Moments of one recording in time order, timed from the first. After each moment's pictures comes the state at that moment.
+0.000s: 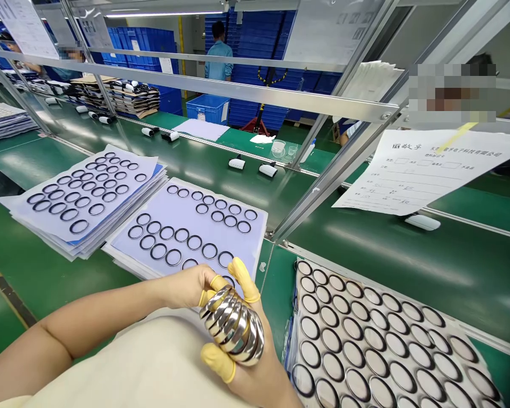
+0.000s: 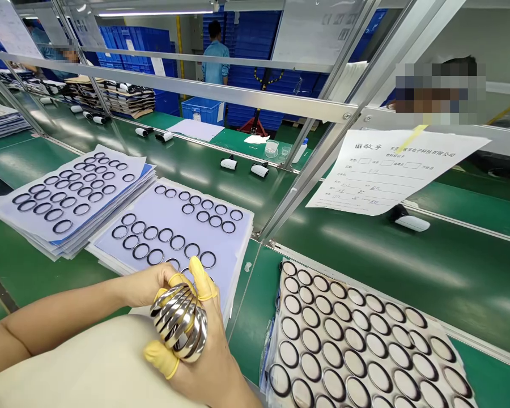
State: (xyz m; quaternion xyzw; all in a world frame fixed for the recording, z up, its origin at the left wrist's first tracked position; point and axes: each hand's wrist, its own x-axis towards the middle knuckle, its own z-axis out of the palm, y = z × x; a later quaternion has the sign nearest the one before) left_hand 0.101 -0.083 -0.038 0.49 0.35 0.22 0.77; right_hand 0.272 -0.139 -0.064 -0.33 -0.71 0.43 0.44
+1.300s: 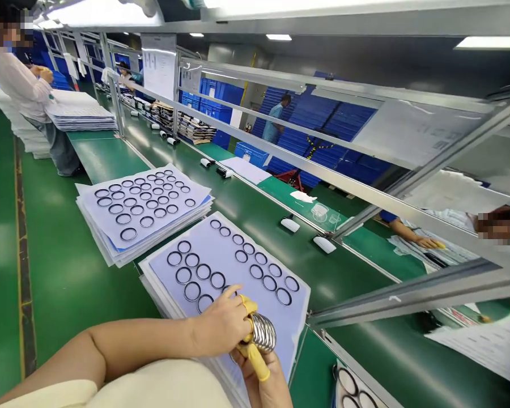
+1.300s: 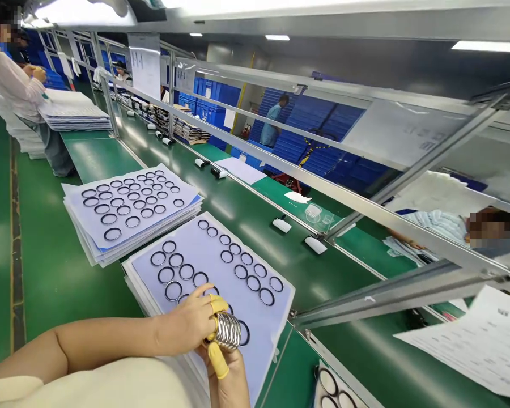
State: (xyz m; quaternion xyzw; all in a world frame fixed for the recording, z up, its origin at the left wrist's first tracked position) left_hand 0.026 -0.058 -0.094 0.88 0.42 0.23 -0.03; right_hand 0.172 -0.079 -0.112 -0.34 -0.31 0.77 0.44
